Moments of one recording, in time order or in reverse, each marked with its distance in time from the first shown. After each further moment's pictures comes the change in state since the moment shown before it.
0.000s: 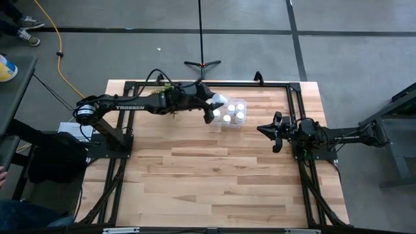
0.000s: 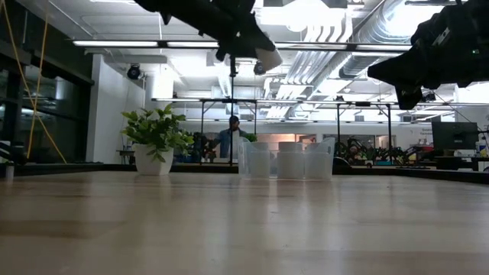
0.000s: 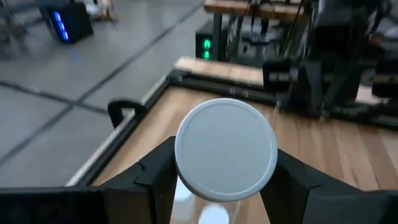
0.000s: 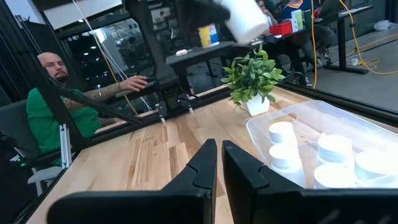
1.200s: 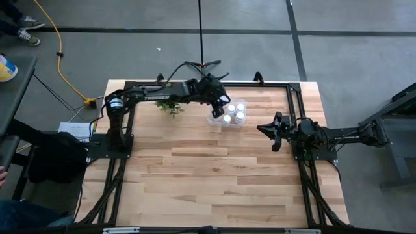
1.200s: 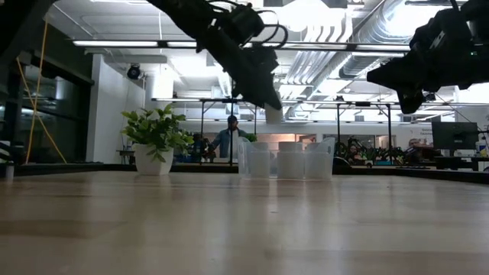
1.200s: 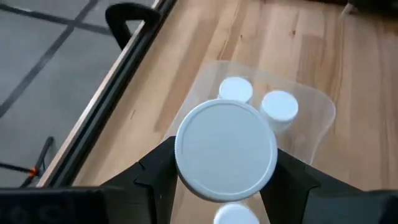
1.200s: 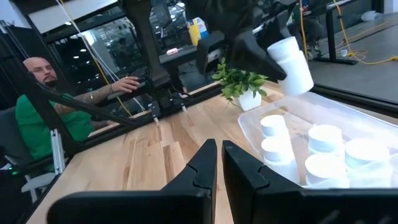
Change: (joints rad) left arm 0.121 0.341 0.330 -0.378 0.046 0.103; right arm 0.000 0.000 0.000 -0.023 0.038 0.044
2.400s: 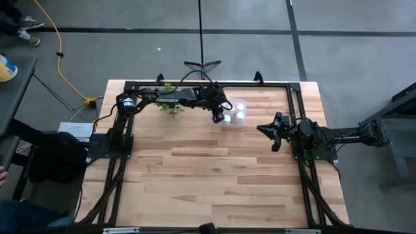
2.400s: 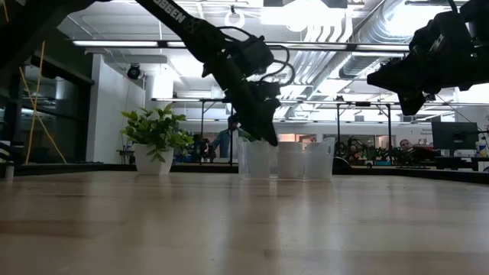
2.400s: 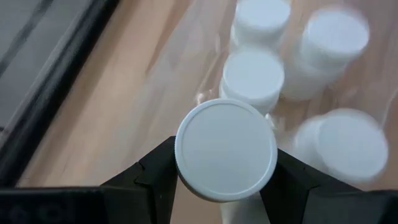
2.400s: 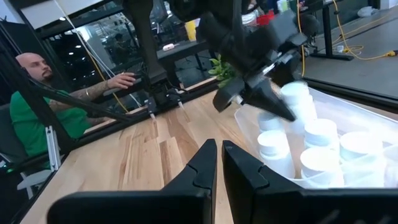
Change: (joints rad) left arm -0.006 0.146 0.002 0.010 -0.036 -0.001; right arm 0.000 0.000 0.000 -0.021 0.006 0.005
